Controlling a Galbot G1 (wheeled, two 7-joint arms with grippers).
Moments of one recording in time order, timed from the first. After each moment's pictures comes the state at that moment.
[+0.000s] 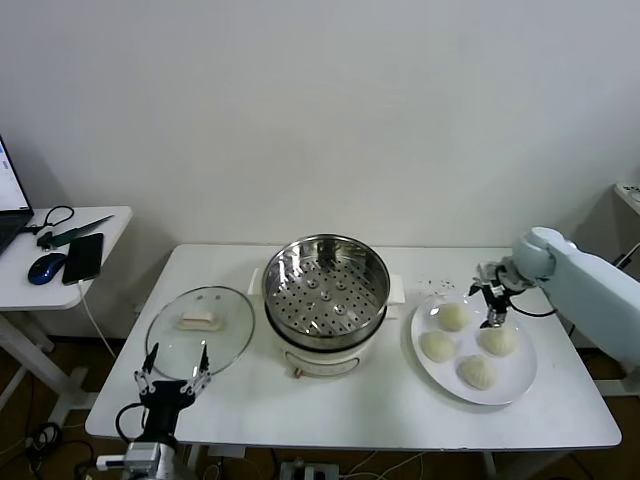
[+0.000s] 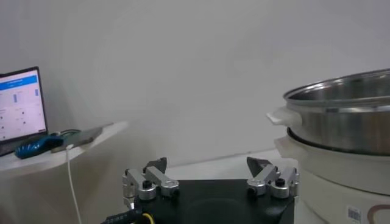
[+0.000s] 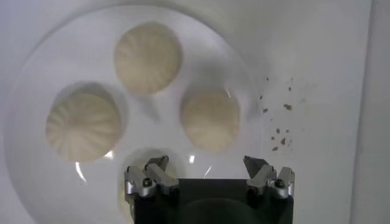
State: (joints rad) left arm 1.64 -1.52 -0.66 -2.00 0.10 -0.05 -0.02; right arm 0.01 0.82 -0.74 0.92 -0.23 -0.07 -1.10
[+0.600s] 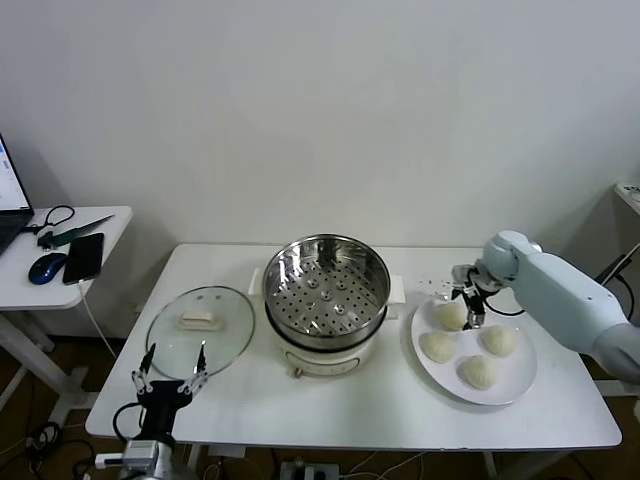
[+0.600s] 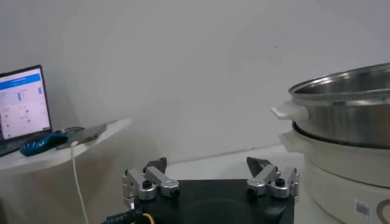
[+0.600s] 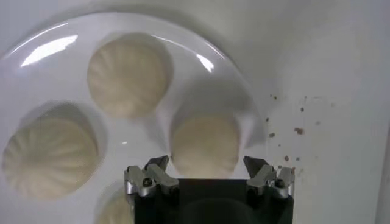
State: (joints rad) left arm 1.64 -1.52 -0.67 -2.00 0.11 -0.04 -0.02; right arm 0.00 0.93 -0.72 0.80 -0.27 -0.04 -1.12
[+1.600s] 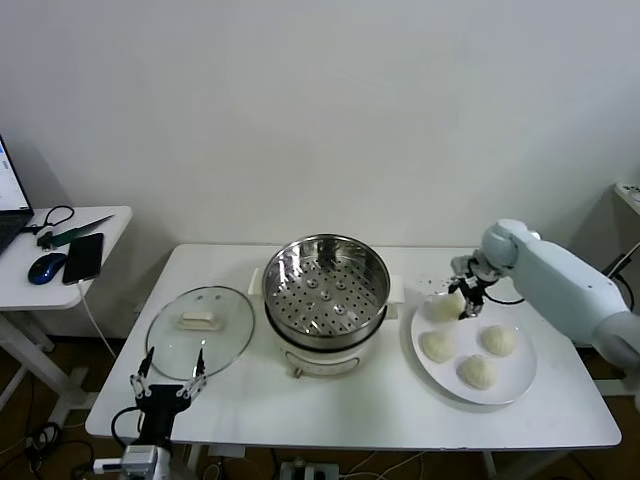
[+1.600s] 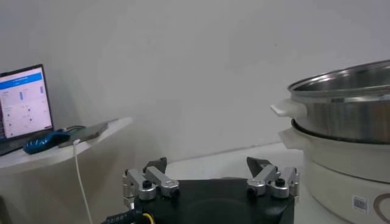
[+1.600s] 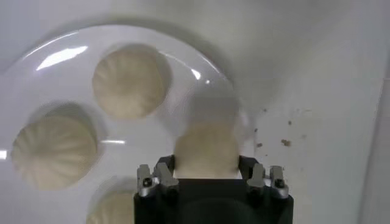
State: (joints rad) left arm 1.66 -1.52 -0.67 -2.00 0.11 -0.05 -0.02; right arm 0.21 0.90 -0.88 0.91 -0.21 0.10 -1.17
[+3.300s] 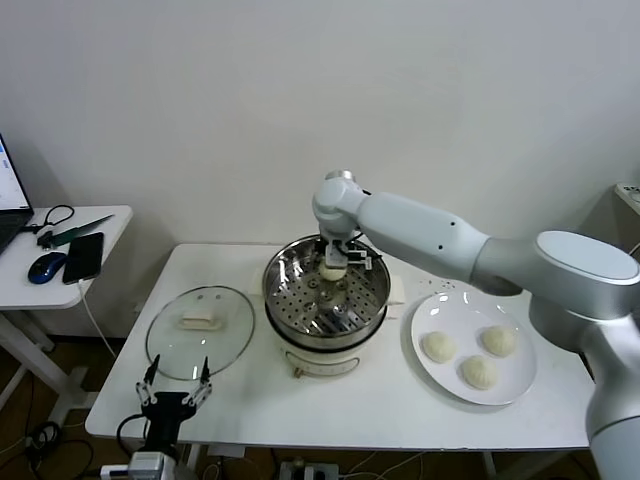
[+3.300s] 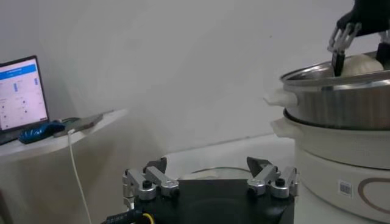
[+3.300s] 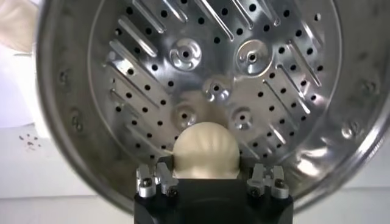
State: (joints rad) left arm 1.68 -1.54 -0.66 -2.00 0.13 -0.05 -0.03; right arm 0.34 1.35 -1.07 1.05 -0.67 0.54 -1.11
